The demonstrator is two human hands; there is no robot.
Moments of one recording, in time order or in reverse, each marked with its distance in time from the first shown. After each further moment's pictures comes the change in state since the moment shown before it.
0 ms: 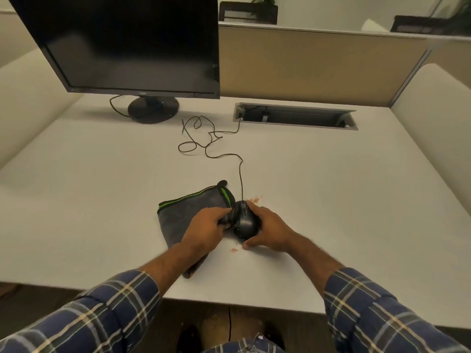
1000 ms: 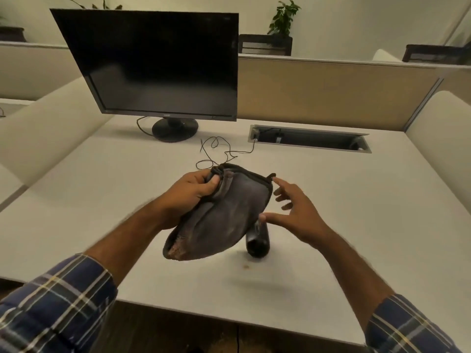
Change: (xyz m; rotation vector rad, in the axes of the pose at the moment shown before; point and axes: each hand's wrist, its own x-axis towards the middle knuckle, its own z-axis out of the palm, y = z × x) left_hand 0.002 0.047 -0.141 -0.771 -0.115 -0.120; right_hand -0.025 -0.066 -0.069 0.183 0.319 -0.192
